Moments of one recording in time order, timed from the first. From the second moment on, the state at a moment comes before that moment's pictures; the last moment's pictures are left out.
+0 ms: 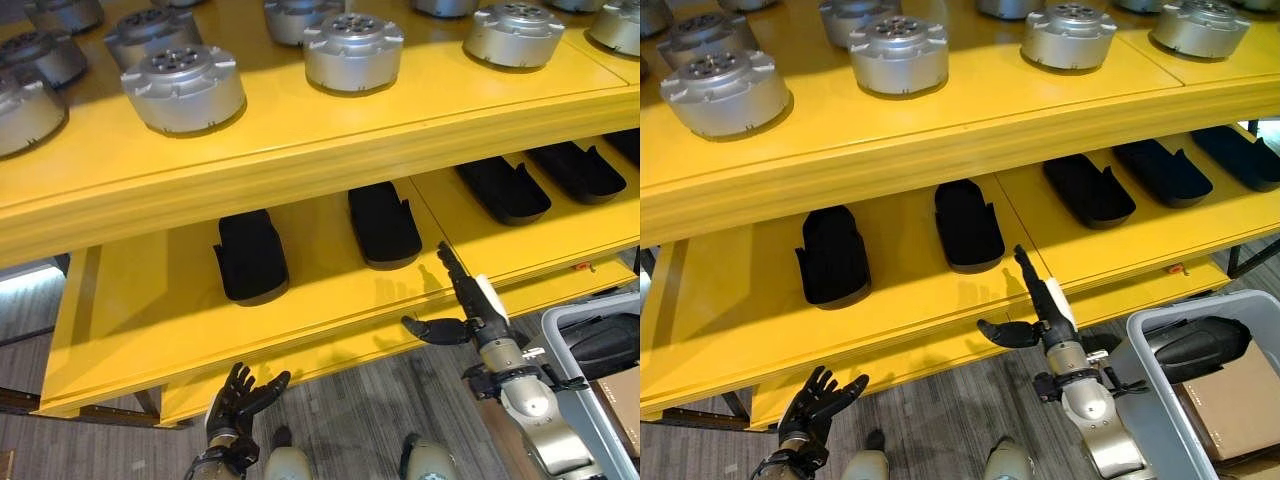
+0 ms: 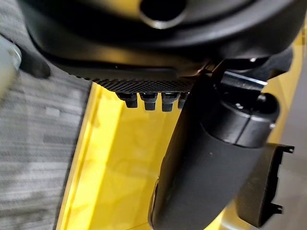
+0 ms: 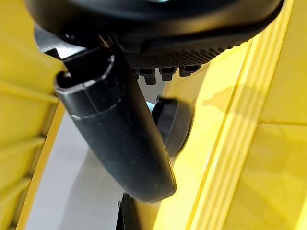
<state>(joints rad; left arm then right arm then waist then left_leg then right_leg) 0.37 0.21 -0.08 0.21 -0.70 -0.05 0.15 0.17 -0.48 0.11 -0.11 0.04 -0.11 -0.09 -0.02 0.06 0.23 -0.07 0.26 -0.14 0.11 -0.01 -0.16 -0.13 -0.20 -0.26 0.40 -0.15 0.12</state>
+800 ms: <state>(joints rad) 0.34 0.18 -0.13 0.22 -0.70 -0.07 0.15 0.15 -0.36 0.11 0.04 0.14 -0.11 -0.13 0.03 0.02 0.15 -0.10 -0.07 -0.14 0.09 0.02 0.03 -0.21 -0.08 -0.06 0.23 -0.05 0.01</state>
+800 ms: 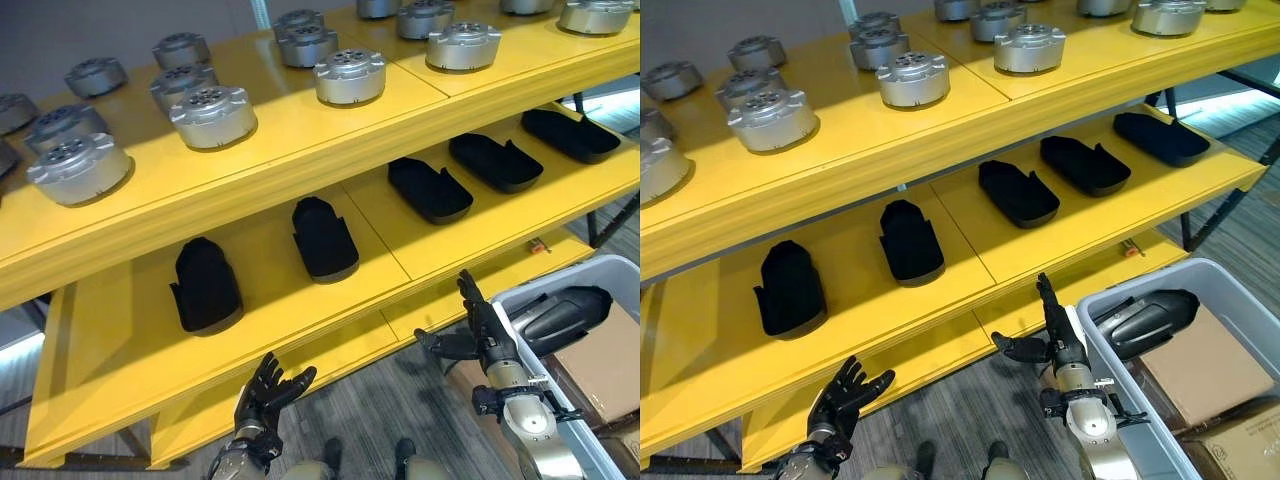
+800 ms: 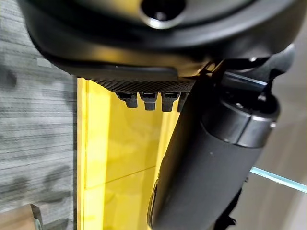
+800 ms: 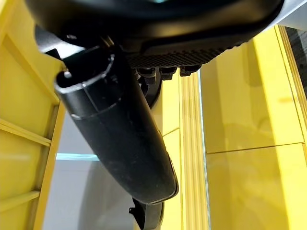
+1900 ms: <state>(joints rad) 0.35 0.21 -0.07 0.18 -0.70 -0.05 0.16 0.18 -0.20 0.16 0.04 0.25 -0.07 -0.11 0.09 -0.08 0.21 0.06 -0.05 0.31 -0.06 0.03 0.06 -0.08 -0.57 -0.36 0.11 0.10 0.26</state>
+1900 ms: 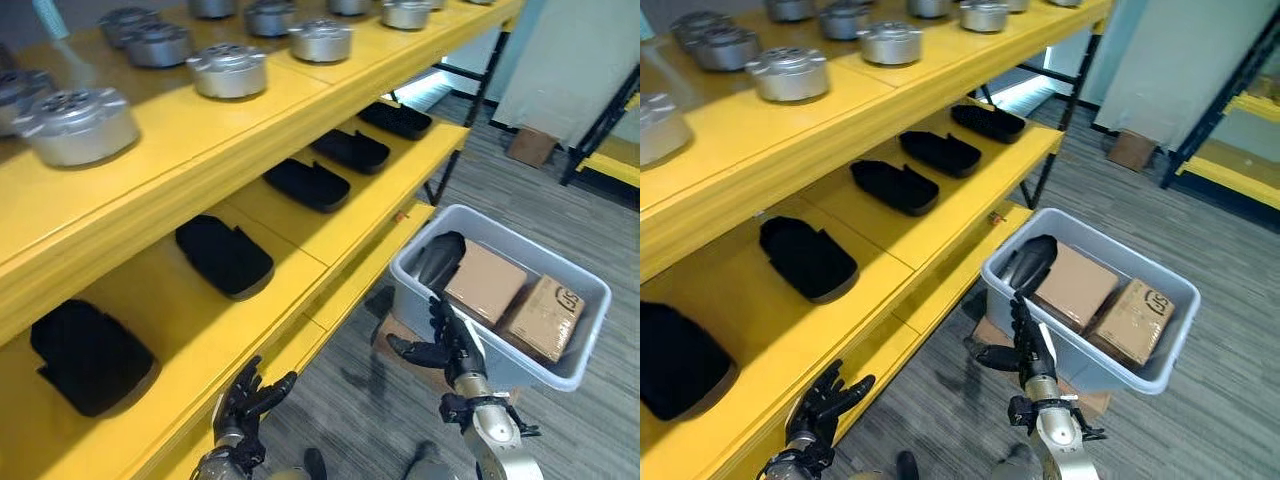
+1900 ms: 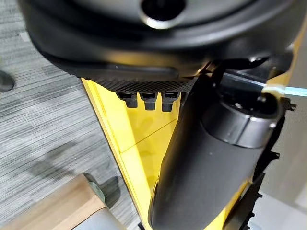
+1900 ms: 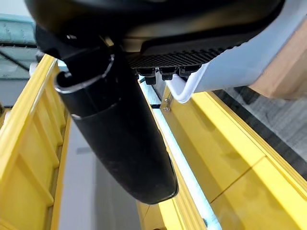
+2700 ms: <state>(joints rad) 0.27 0.19 -0.10 0.17 -0.74 -0.09 0.19 0.09 -0.30 0.09 0.05 0.26 -0.08 -0.19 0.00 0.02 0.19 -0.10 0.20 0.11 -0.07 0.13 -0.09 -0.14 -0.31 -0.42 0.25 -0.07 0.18</state>
